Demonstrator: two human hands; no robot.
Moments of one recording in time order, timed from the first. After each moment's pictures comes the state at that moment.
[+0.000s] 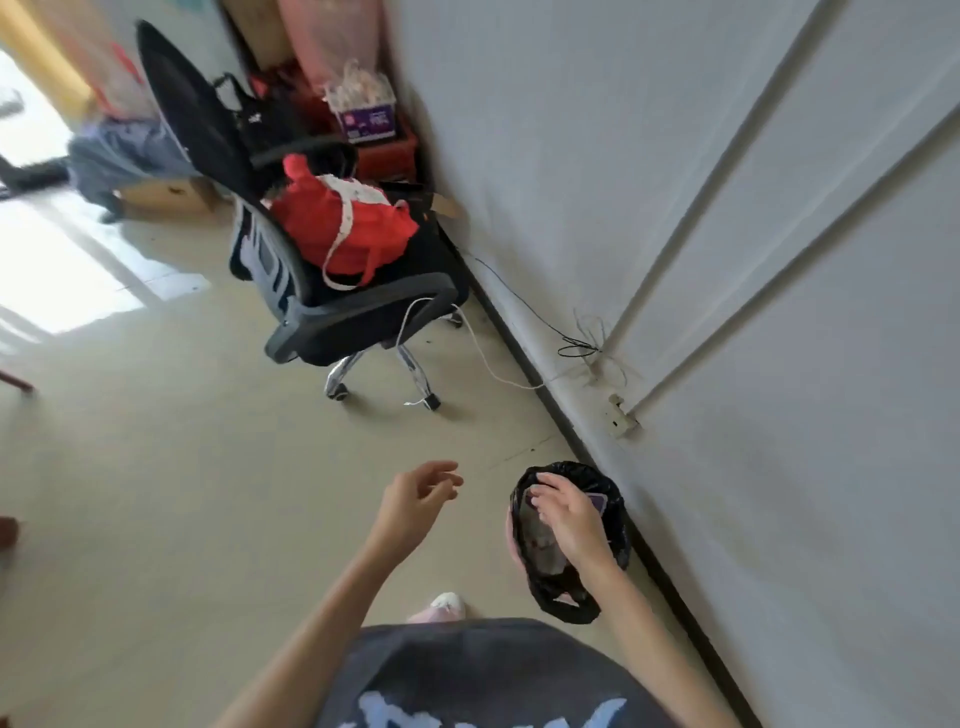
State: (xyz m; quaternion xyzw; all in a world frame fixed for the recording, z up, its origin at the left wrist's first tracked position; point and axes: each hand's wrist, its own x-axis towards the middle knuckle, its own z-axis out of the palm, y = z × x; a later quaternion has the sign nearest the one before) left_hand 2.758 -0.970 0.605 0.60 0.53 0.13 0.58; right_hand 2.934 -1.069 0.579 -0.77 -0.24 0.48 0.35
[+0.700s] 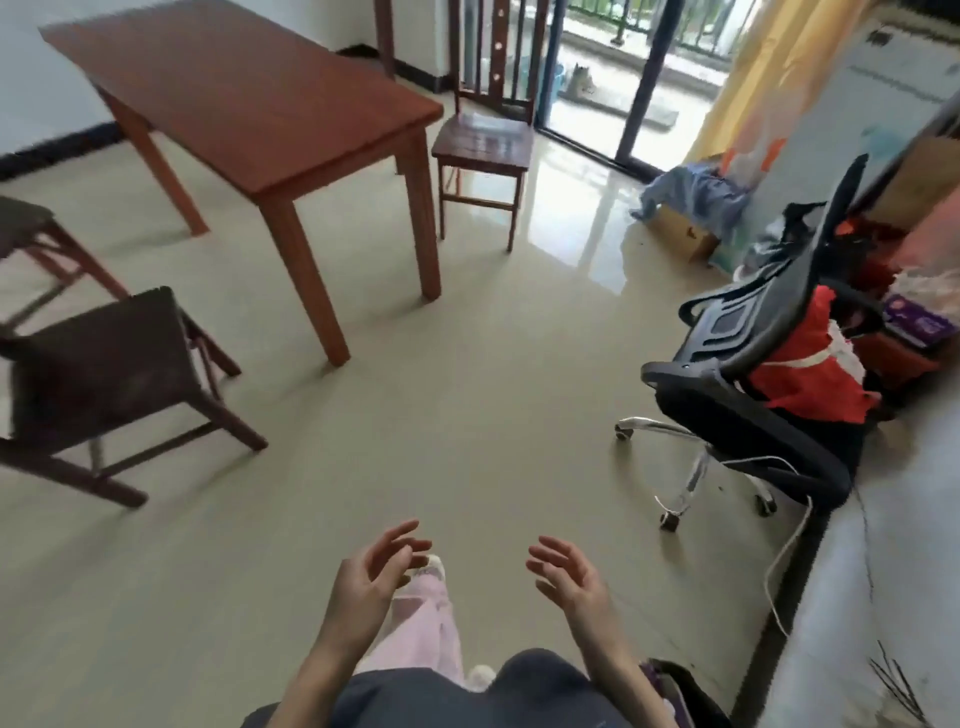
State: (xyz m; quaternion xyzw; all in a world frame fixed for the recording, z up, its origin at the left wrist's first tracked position) left_hand 2.601 -1.247 0.671 0.11 0.73 0.56 0.38; right_hand 2.763 -1.097 0.614 -0.46 -0.54 0.69 0.13
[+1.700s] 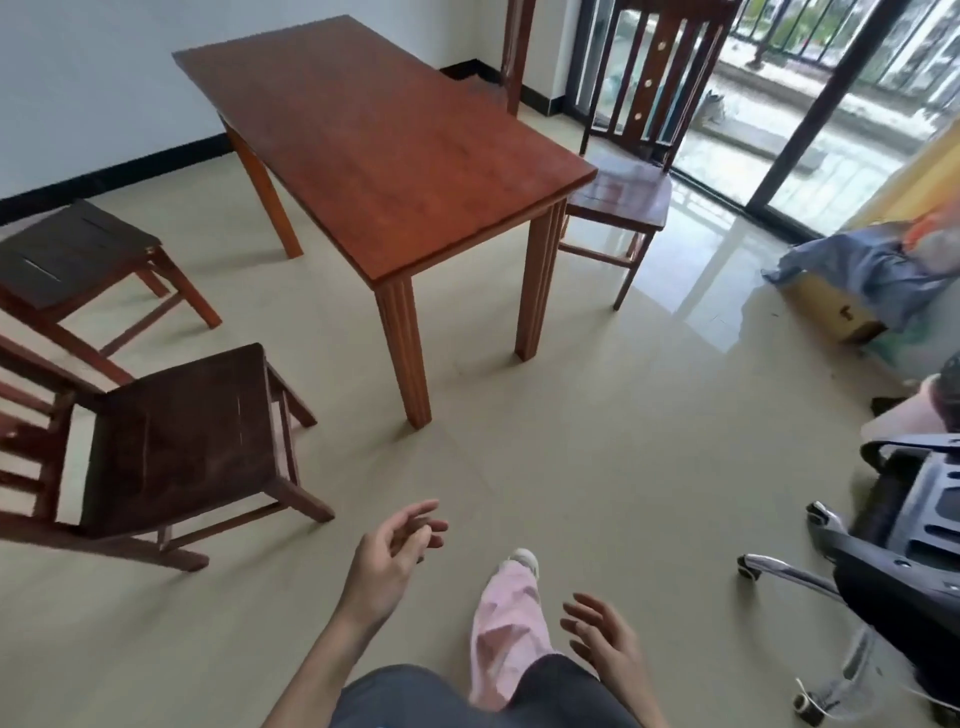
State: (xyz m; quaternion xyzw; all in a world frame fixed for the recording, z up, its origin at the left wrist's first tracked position) left_hand 2.257 -1.155 0.656 0.09 0.75 0.57 0.33; right_hand 2.456 -1.001 0.564 -0.47 -0.55 0.69 0.04
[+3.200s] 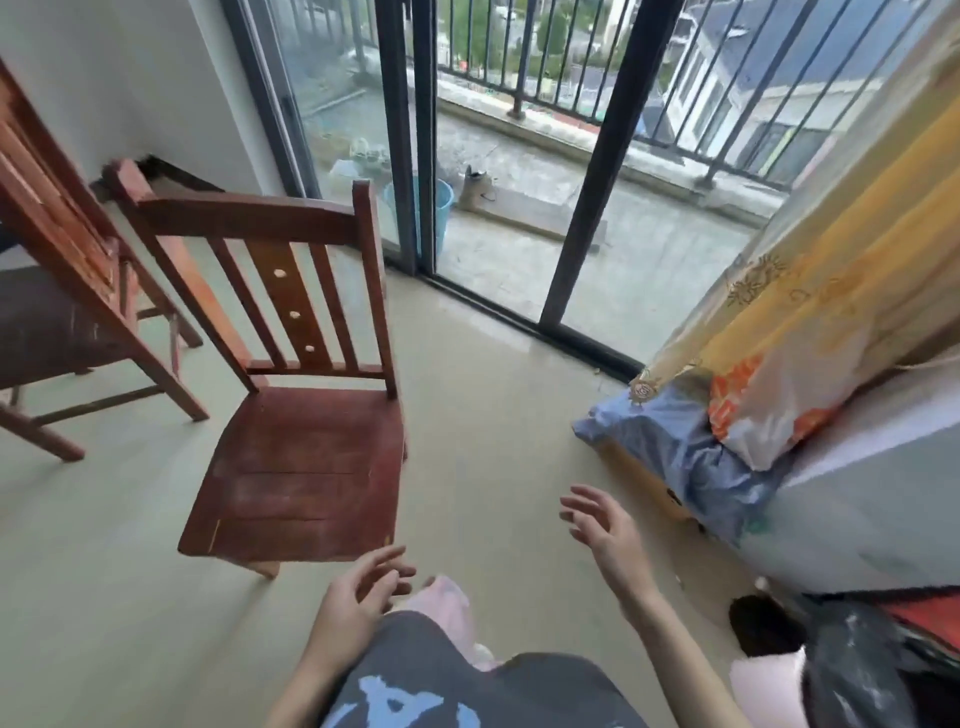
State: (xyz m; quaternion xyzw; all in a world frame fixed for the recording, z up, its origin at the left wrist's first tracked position) left_hand 1.876 -0.058 0.633 0.17 0.72 0.49 0.46; right_hand 2.076 0.132 0.639 -0.52 -0.57 0.60 0.22
